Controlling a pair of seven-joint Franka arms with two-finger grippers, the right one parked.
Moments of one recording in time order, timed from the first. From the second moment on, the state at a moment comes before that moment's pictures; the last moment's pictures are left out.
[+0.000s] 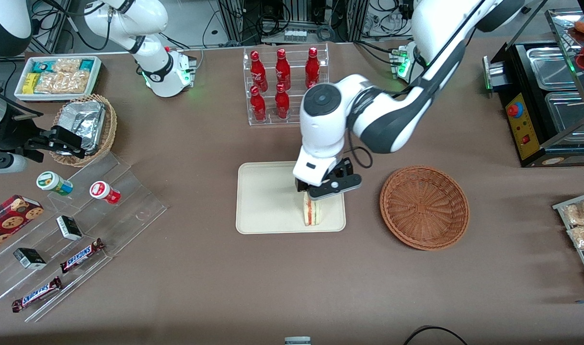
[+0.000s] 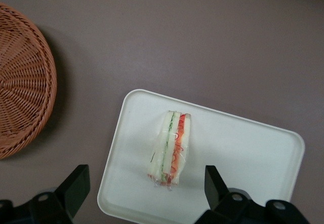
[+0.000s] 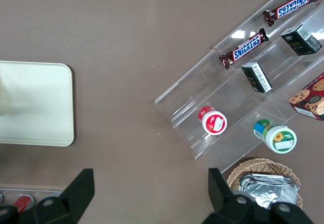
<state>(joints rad) -0.21 0.55 -0.61 -1.40 0.45 1.93 -1.21</state>
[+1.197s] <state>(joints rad) 0.01 0.32 -0.41 -1.25 0.13 1.48 -0.55</state>
